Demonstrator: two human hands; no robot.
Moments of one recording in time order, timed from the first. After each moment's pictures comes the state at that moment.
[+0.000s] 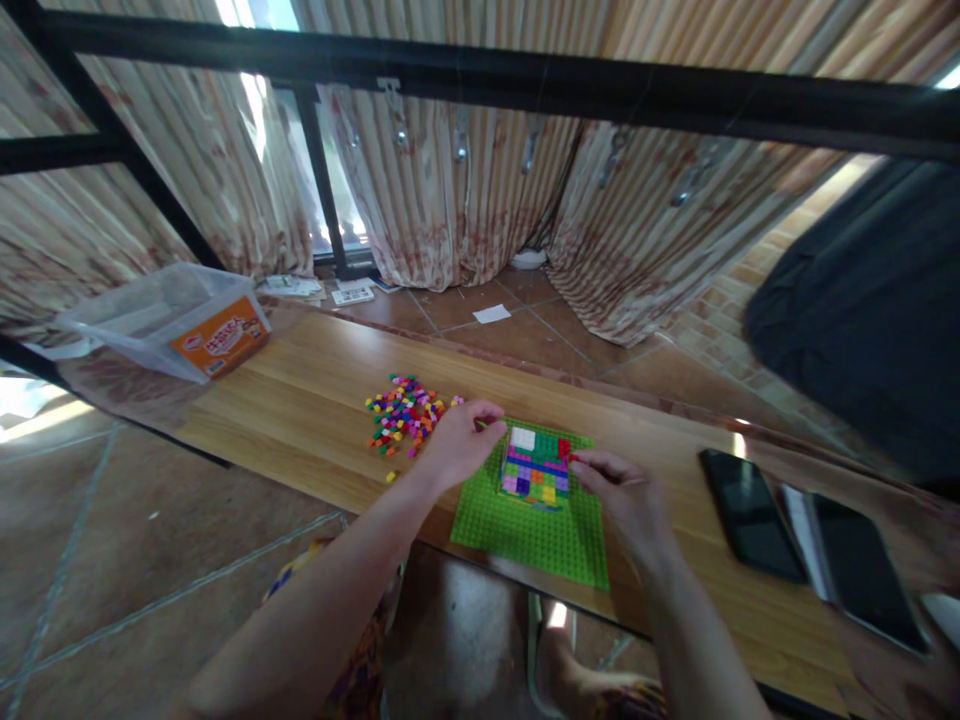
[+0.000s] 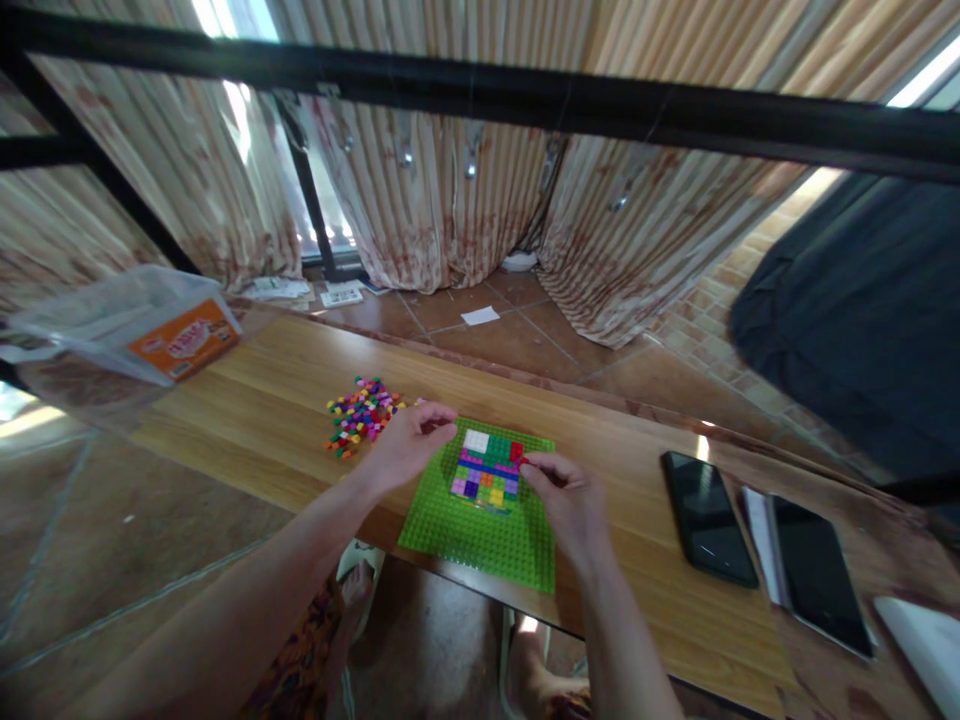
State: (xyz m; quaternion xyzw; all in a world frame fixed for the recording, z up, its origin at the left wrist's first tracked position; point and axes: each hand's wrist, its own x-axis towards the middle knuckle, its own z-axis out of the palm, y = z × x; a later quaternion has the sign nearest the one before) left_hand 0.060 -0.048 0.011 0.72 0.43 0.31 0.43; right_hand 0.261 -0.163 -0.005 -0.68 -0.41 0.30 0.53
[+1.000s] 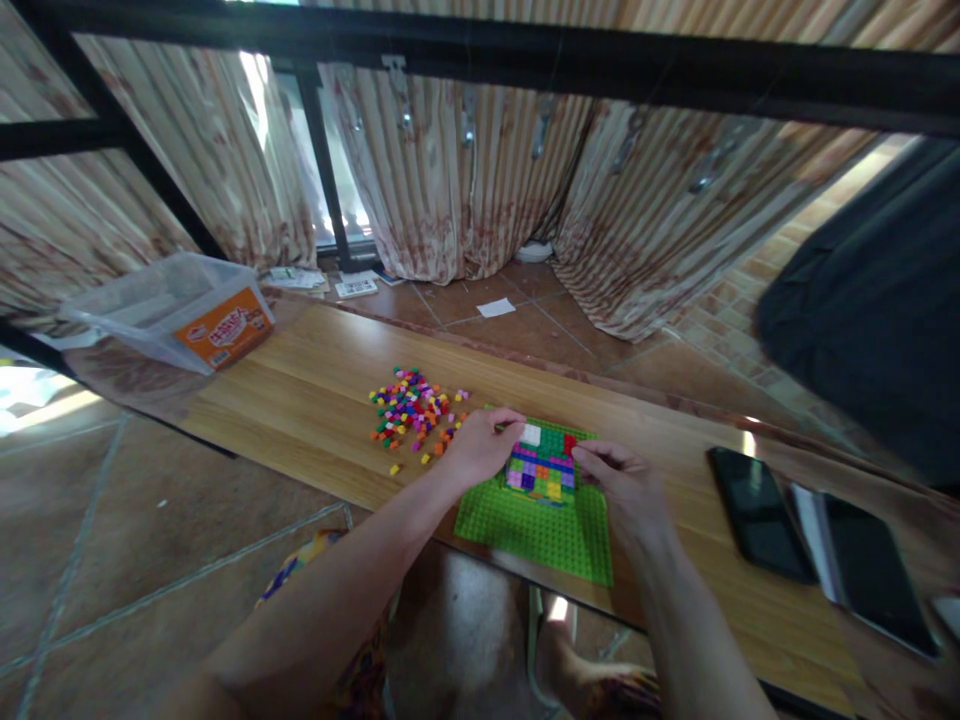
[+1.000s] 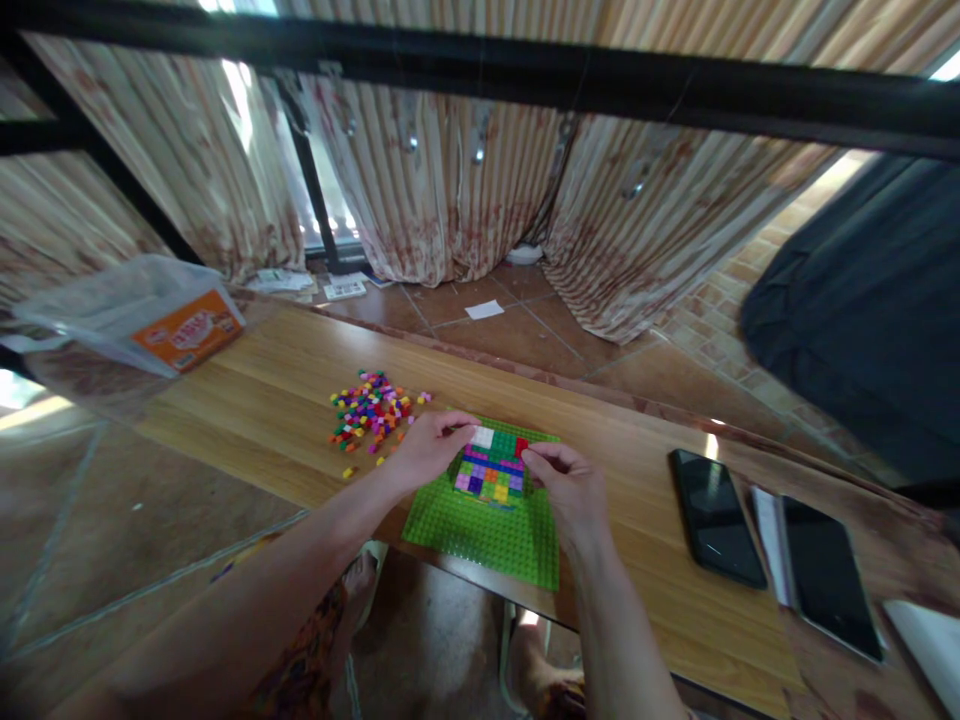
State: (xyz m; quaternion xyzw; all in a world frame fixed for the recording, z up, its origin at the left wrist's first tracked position) left_hand 0.078 -0.055 -0.003 0.72 0.40 0.28 0.49; right_hand 0.256 -0.152 -0.011 -0.66 -0.31 0.37 0.58
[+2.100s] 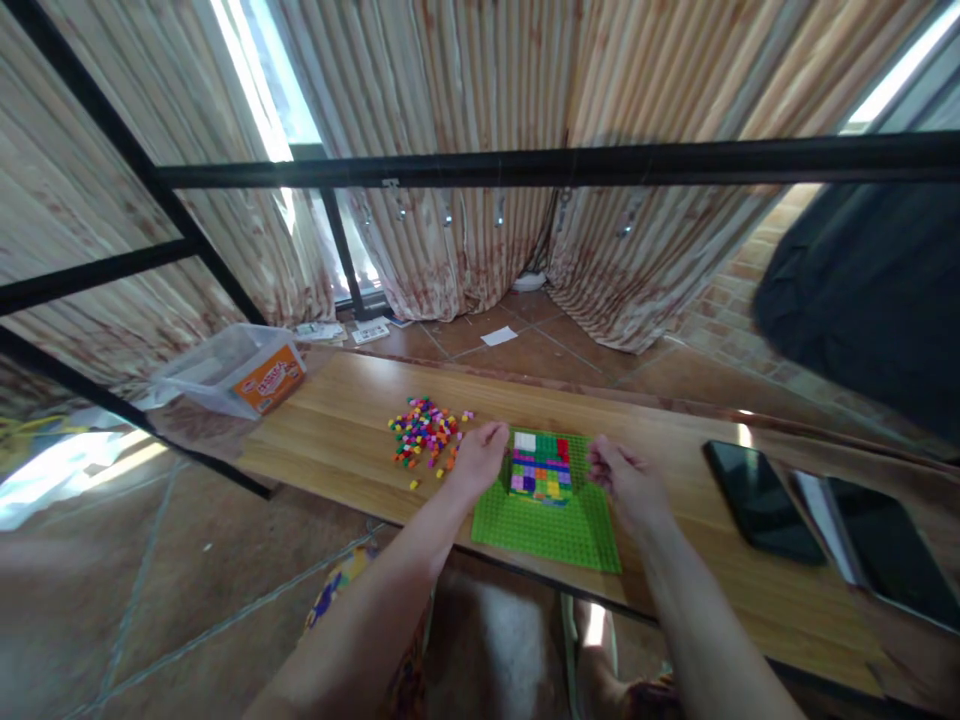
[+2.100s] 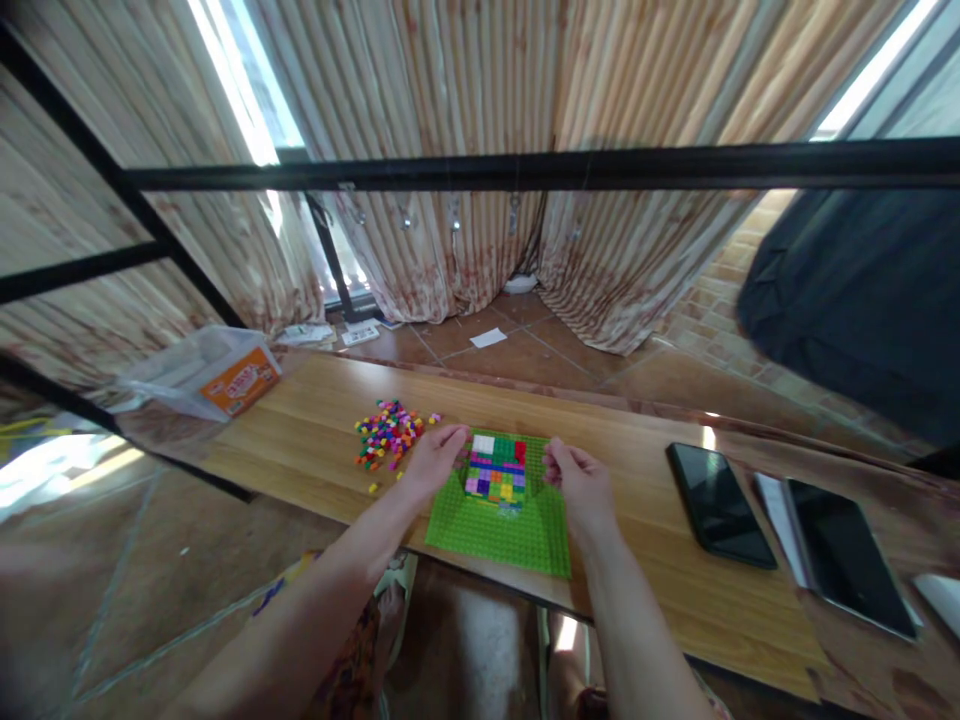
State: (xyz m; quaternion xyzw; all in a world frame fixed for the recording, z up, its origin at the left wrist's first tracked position) left_hand 0.074 -0.058 -0.017 0.66 0.45 0.35 0.48; right_hand 0.260 -0.150 -0.019 -0.59 -0.19 0.39 0.68
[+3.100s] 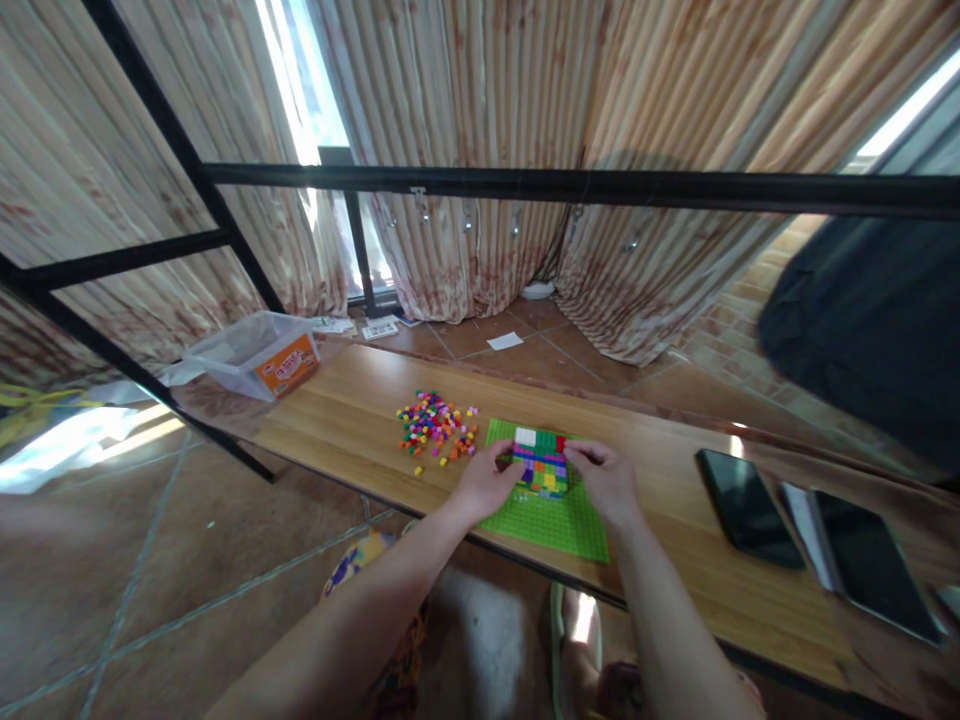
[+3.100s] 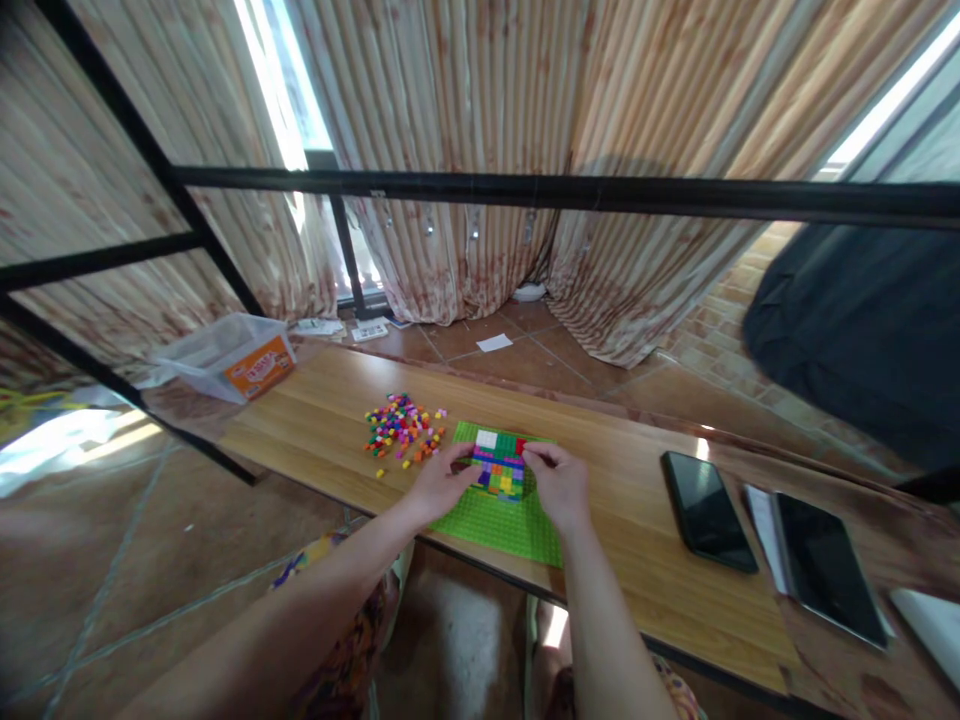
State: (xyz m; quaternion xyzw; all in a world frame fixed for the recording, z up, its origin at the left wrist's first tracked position) left_hand 0.066 -0.104 -0.012 0.69 0.44 0.31 0.49; right_hand 0.254 -0.145 -0.026 -0.66 -0.38 0.28 0.58
